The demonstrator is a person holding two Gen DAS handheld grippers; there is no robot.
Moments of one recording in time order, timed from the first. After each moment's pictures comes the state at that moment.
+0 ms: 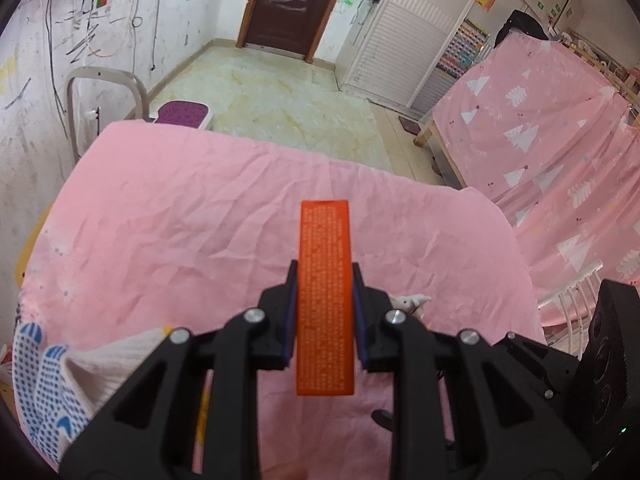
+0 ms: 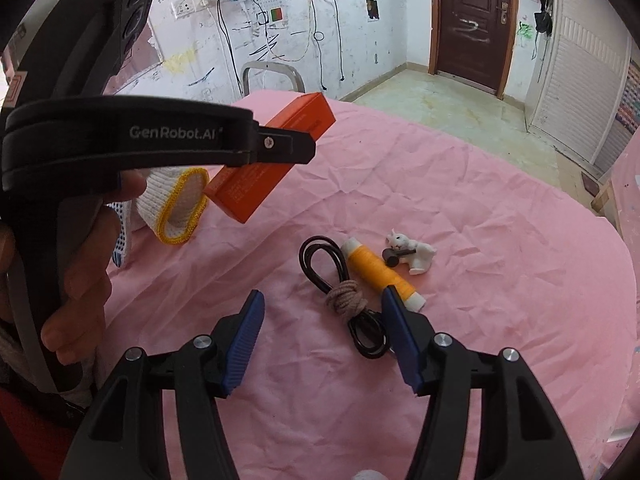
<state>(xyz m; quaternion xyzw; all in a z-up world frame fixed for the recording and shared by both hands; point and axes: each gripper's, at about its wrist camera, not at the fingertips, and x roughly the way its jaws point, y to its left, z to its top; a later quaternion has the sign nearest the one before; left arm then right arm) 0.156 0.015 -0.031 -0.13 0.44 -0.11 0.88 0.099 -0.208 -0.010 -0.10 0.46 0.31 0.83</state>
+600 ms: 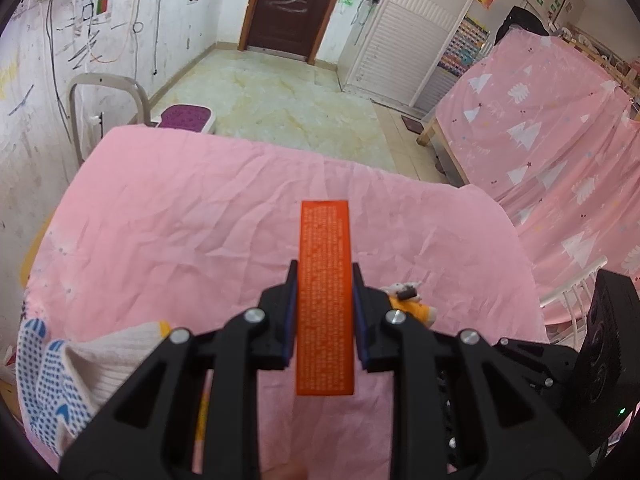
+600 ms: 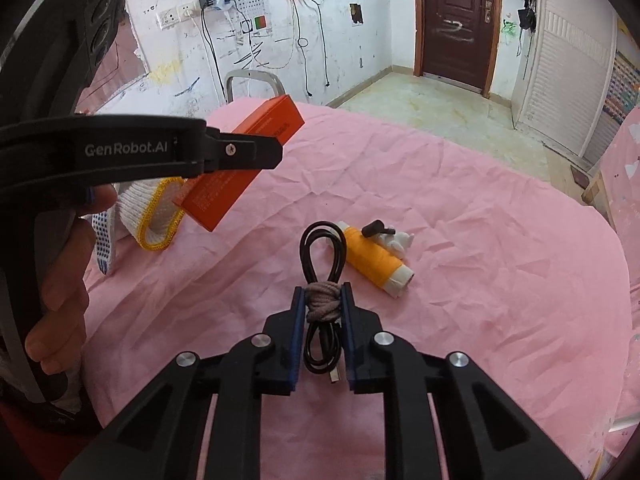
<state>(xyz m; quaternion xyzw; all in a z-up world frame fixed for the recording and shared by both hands) 0.149 0.003 -0.031 -0.12 0.43 -0.10 0.89 0.102 -0.228 -0.011 -0.07 0.45 0.29 0.84</state>
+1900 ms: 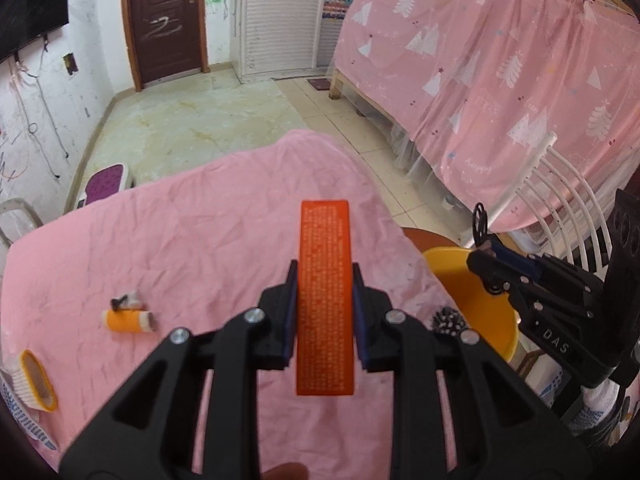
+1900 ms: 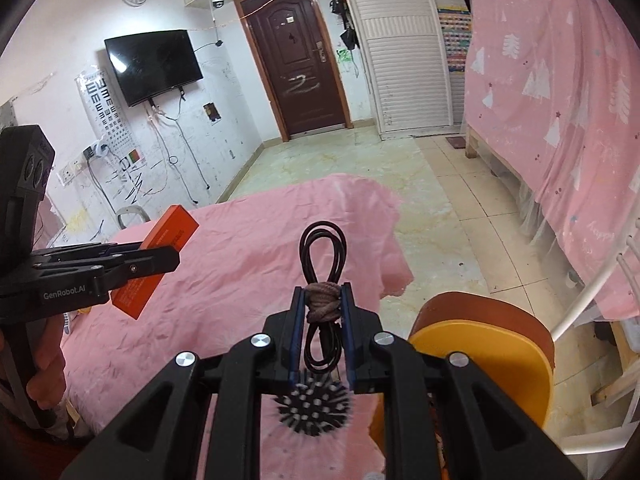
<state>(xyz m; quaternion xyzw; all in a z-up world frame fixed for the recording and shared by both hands) 0.111 -0.242 -0.001 0.05 0.44 -0.25 0.86 0.017 -0.546 0.013 0.11 0.35 0.09 0.92</state>
